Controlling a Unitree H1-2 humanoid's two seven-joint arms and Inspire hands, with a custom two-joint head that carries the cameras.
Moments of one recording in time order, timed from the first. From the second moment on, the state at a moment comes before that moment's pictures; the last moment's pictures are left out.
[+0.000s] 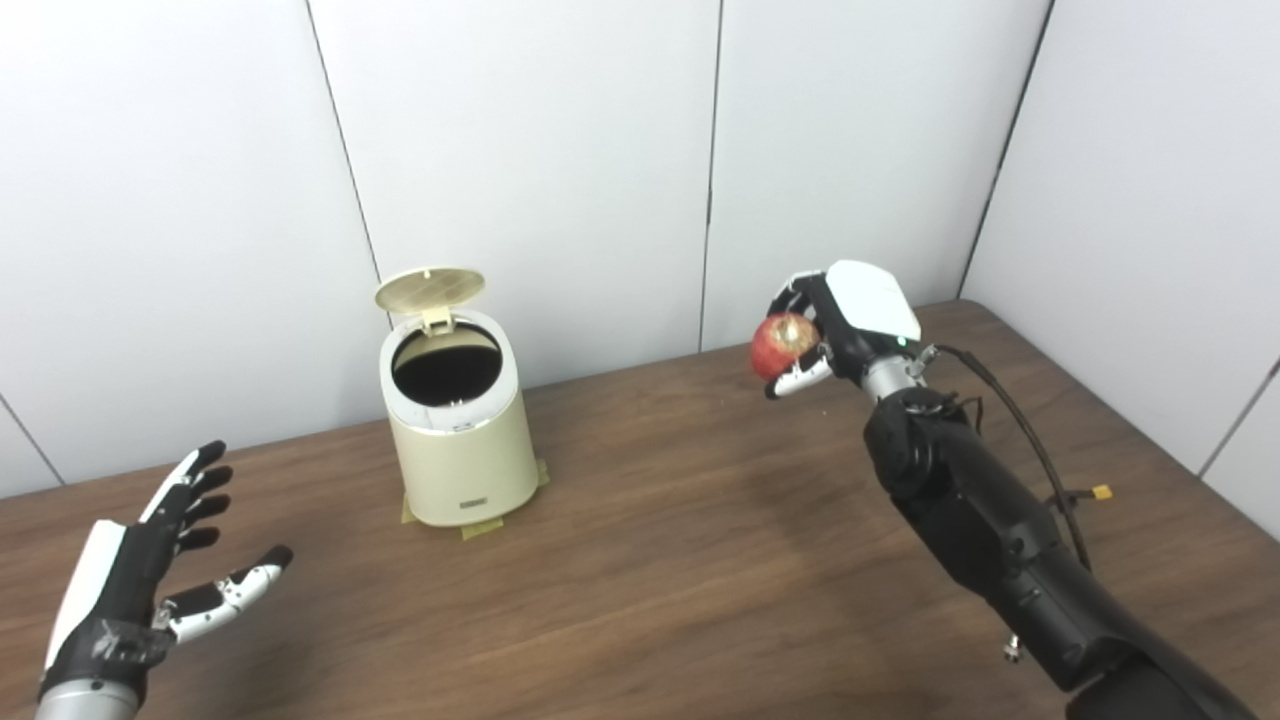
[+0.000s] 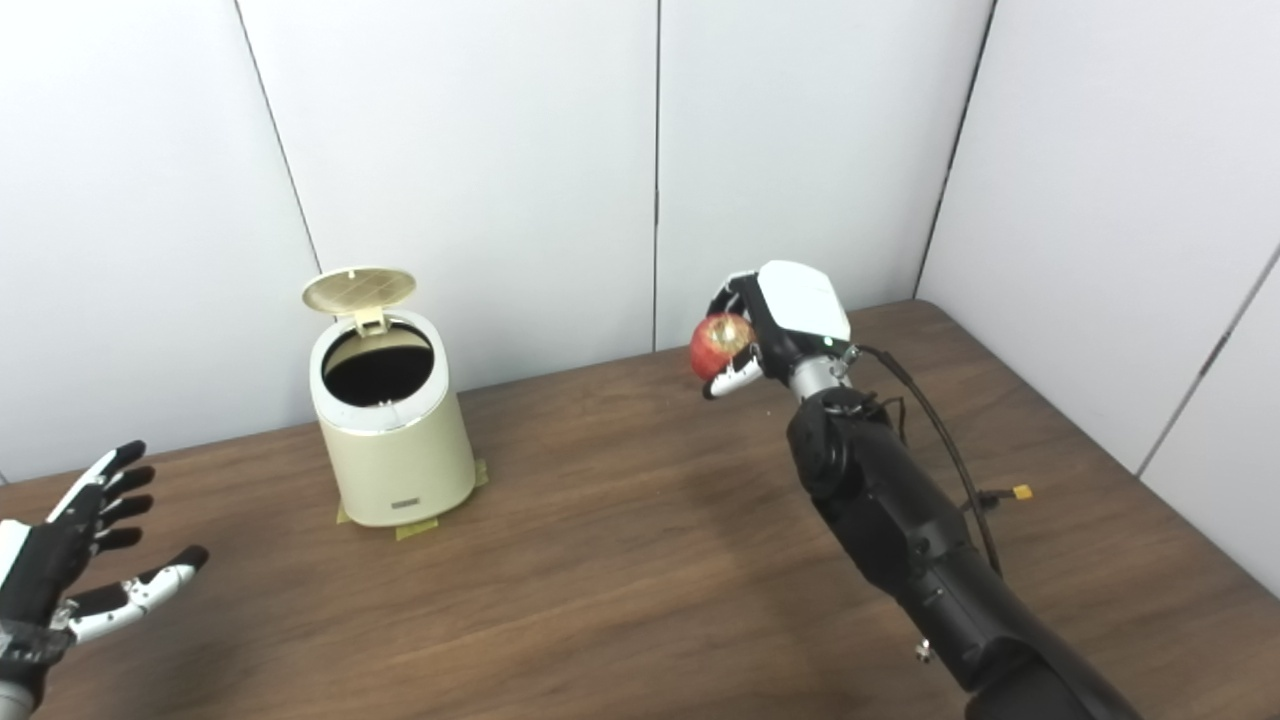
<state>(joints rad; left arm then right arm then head) -0.25 0.29 -0.04 -0.25 0.31 0.41 -0.16 -0.51 -0.52 0.16 0.15 -0.72 0.28 -0.17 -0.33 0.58</state>
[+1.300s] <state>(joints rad) -0.22 0.21 -0.09 -0.15 0.36 0.30 -0.11 -0.71 -0.11 0.25 0.03 -0.75 0.17 -0.06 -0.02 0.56</state>
